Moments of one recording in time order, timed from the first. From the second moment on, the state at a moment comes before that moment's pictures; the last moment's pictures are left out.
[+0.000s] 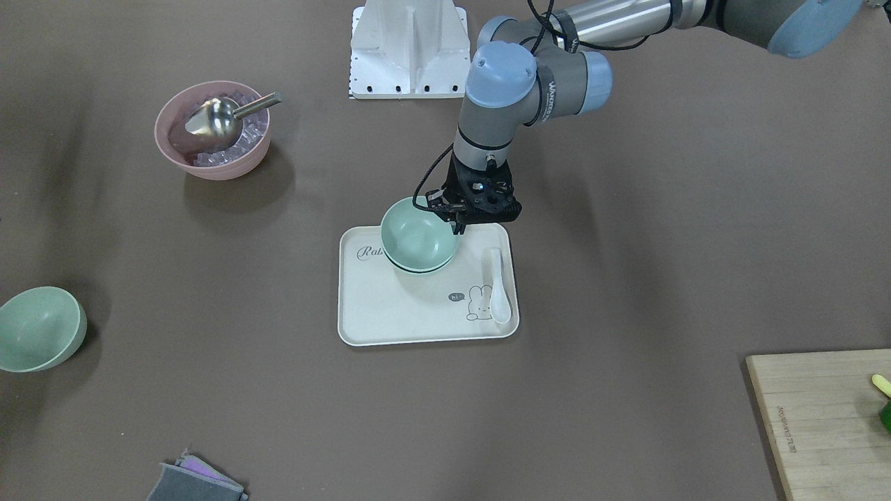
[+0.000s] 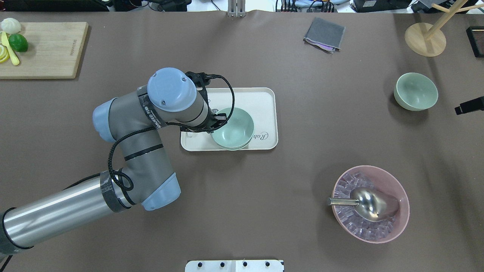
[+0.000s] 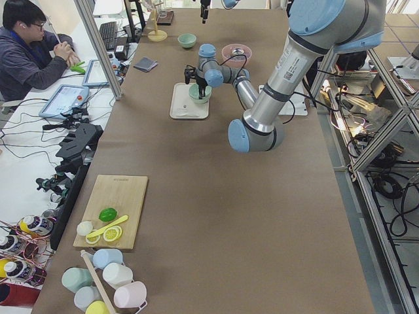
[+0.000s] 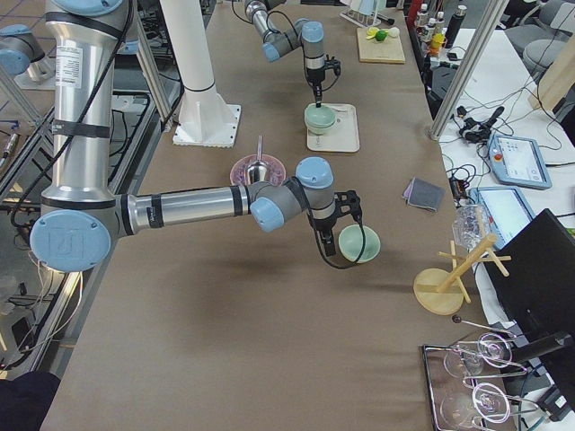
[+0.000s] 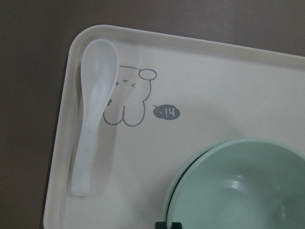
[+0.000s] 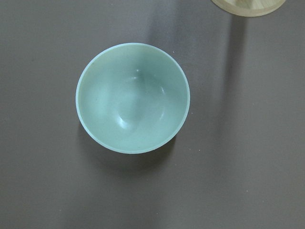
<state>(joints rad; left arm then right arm) -0.56 -2.29 -1.59 -1.74 -1.84 -1.35 1.23 -1.67 1.79 -1.14 2.20 0.40</state>
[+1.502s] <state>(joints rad) -0.55 -2.28 -1.57 -1.84 -1.82 -1.34 1.23 -1.67 1.79 -1.14 2.20 0.40</state>
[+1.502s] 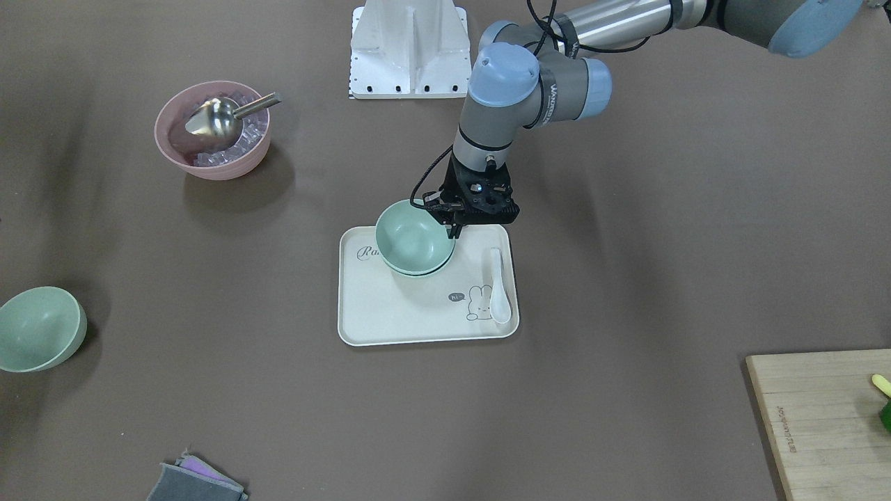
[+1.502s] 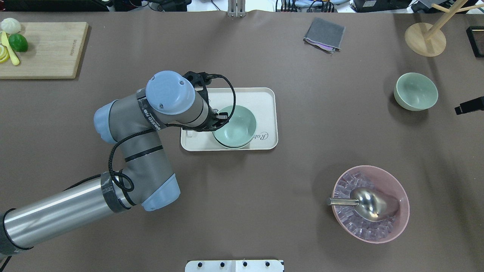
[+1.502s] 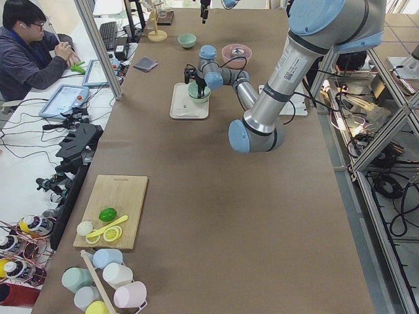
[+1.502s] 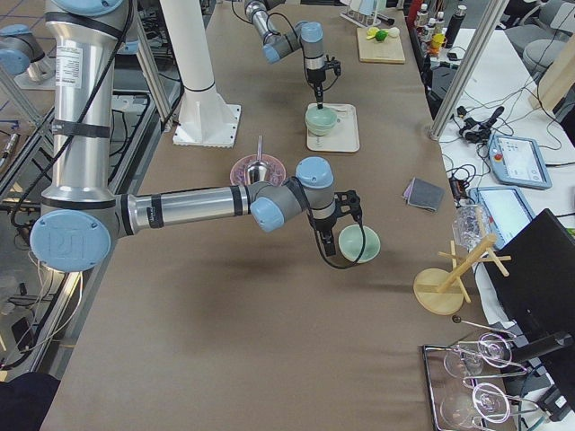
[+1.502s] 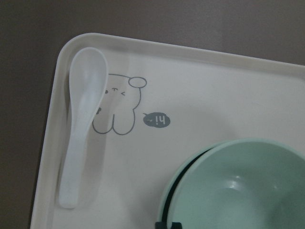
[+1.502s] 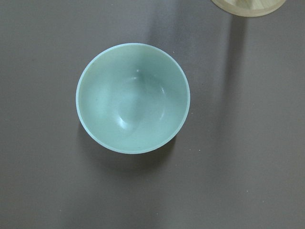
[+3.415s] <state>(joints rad) -1.24 -1.45 -1.82 -1.92 -2.37 -0.19 1.23 -1.40 1.39 -1.07 2.15 0.47</state>
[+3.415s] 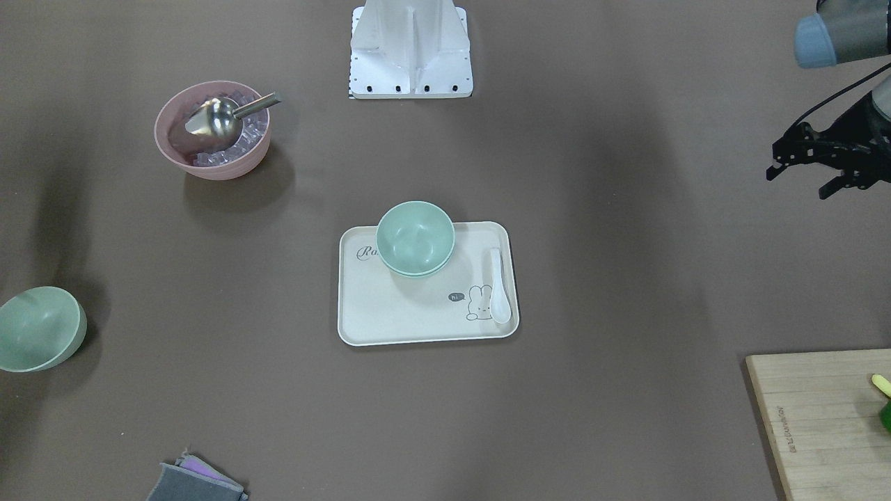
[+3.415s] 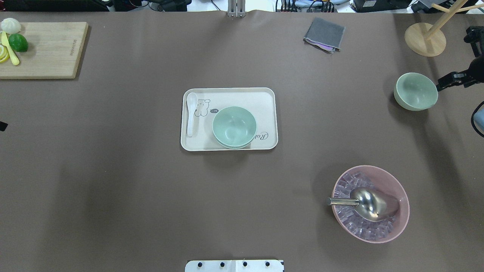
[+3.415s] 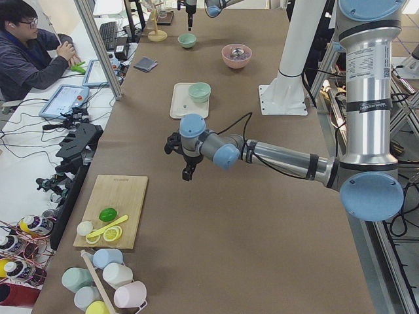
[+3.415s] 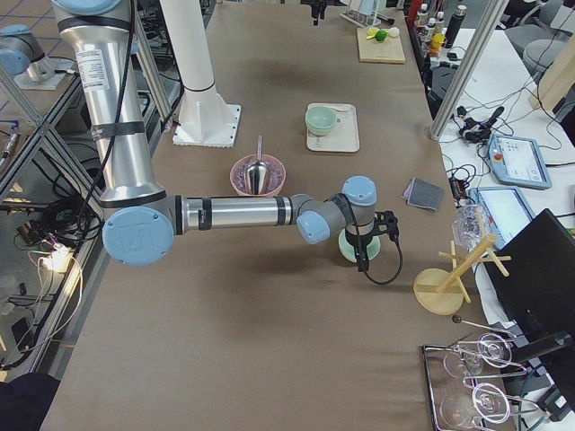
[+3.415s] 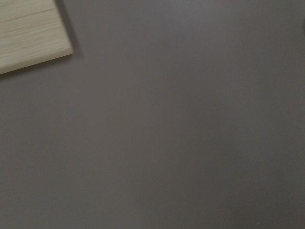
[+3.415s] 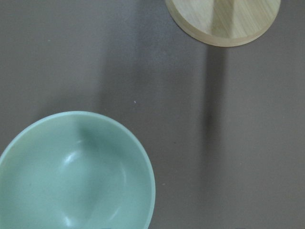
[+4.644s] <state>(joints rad) -1.28 -1.41 -1.79 -1.92 -2.36 -0.14 1.17 -1.39 1.32 -0.93 2.15 0.60</state>
